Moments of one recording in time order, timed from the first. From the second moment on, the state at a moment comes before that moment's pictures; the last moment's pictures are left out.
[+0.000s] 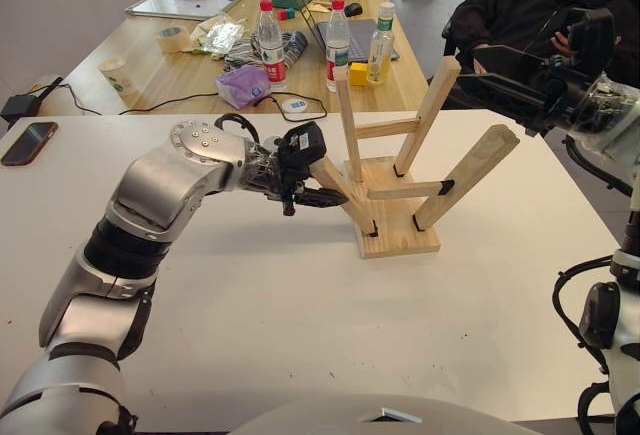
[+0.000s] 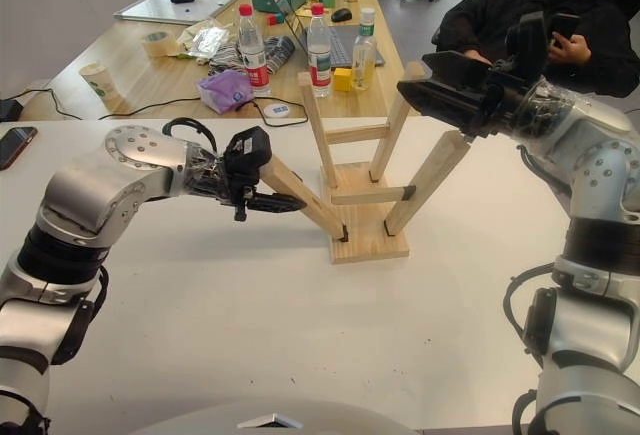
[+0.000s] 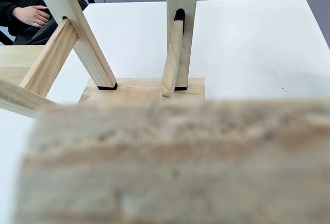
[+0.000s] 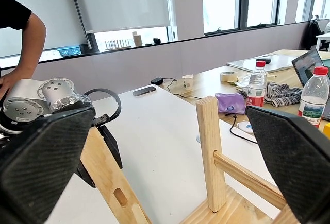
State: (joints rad) left arm -0.77 0.68 -0.36 -0.22 -0.41 0.89 -1.03; right arm -0.71 -0.72 -0.27 0.09 0.76 0.83 1.02
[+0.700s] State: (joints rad) left arm -1.09 0.73 -0.60 0.00 -0.34 0.98 -1.18; right arm -0.56 -0.70 -0.24 -0.14 0.82 0.80 0.93
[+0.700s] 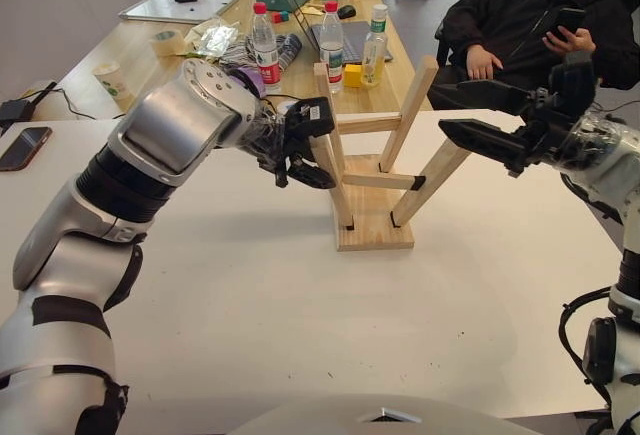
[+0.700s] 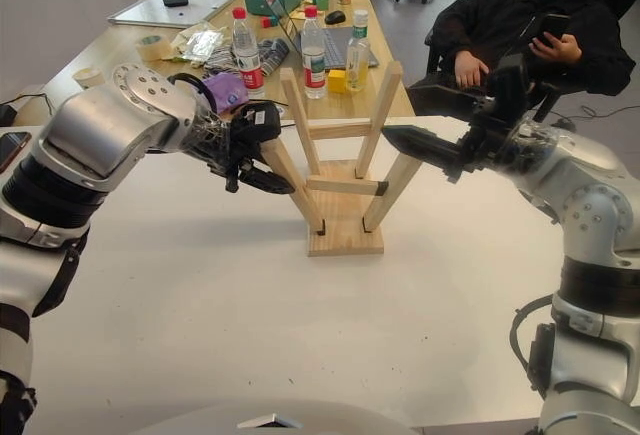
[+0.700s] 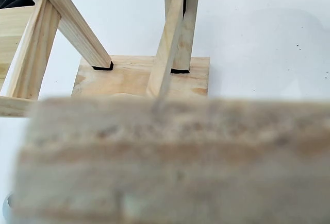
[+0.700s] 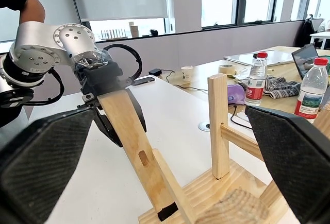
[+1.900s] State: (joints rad) left arm -1.03 0.67 -0.54 0.17 -0.28 0.83 -1.19; right arm -1.20 -0.59 0.57 0.42 0.11 0.66 1.39
